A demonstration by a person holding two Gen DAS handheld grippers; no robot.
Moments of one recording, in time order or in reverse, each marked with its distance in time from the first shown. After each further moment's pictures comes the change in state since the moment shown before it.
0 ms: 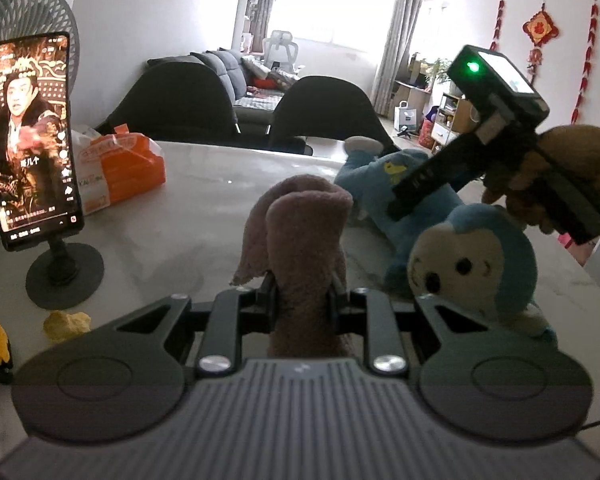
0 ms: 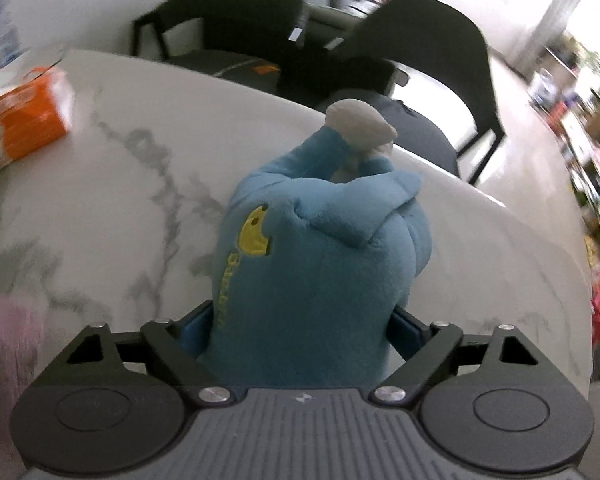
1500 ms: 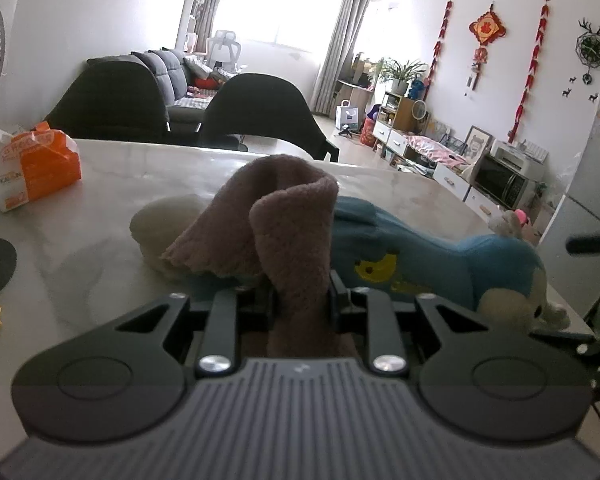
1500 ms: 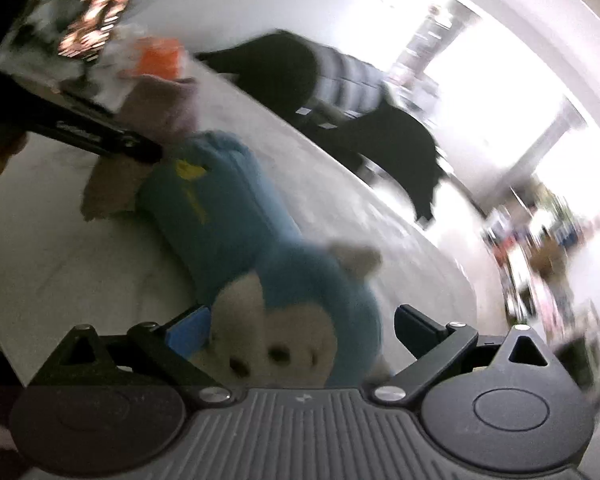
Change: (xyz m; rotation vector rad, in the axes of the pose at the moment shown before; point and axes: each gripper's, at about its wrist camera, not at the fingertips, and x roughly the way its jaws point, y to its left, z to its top) left arm 0.019 -0.036 -0.011 0.033 -0.005 -0.178; right arm -0.161 0.018 -0.233 -0.180 -0.327 -0.219
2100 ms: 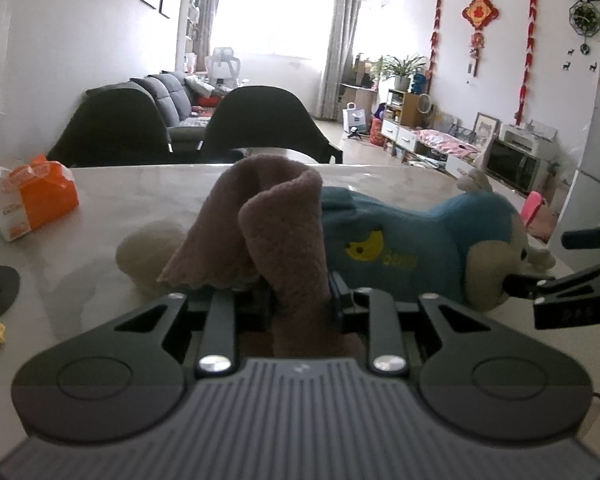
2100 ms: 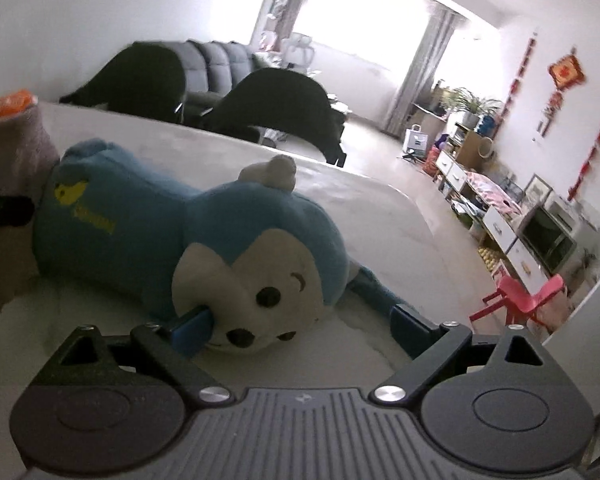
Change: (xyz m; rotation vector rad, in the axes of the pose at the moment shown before) left arm -0.003 -0.029 -0.005 0.090 -0.029 0.070; right arm 0.033 -0.025 -0.029 0.390 0.033 -0.186
